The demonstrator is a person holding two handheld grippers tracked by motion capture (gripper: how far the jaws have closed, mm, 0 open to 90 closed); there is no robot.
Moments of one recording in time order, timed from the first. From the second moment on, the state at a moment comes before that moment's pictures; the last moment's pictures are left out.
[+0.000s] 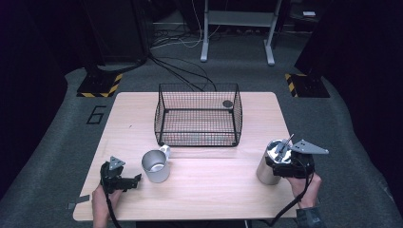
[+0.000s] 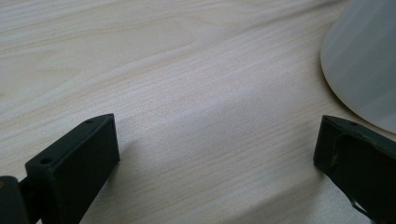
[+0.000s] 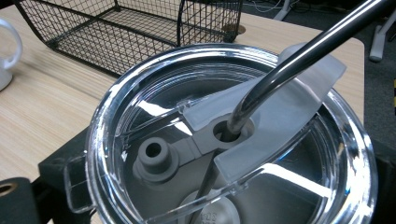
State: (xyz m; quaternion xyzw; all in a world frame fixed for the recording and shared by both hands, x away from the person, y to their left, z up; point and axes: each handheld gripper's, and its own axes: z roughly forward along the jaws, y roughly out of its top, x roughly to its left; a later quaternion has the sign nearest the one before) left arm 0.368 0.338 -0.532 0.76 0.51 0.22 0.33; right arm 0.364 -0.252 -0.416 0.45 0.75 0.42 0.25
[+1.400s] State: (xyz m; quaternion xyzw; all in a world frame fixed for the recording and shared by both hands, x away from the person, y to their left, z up) left arm 0.368 0.340 -0.532 0.76 0.52 0.22 0.32; right arm 0.377 -0.211 -0.381 0.39 0.78 0.43 0.24
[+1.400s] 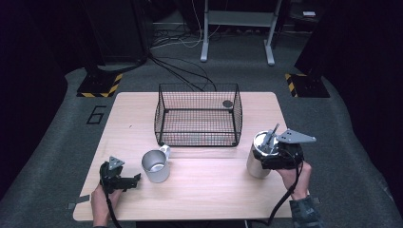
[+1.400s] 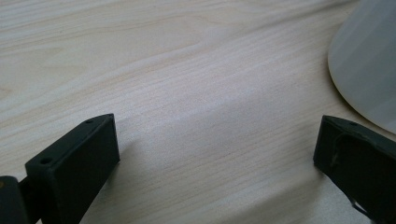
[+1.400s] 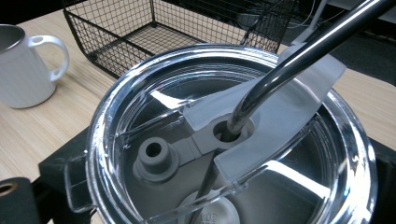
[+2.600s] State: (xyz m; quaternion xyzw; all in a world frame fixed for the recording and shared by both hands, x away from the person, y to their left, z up) left arm 0.369 0.343 -0.533 0.75 0.52 0.23 0.33; right arm 0.409 -0.159 -0.361 0.33 0.81 0.45 0.20
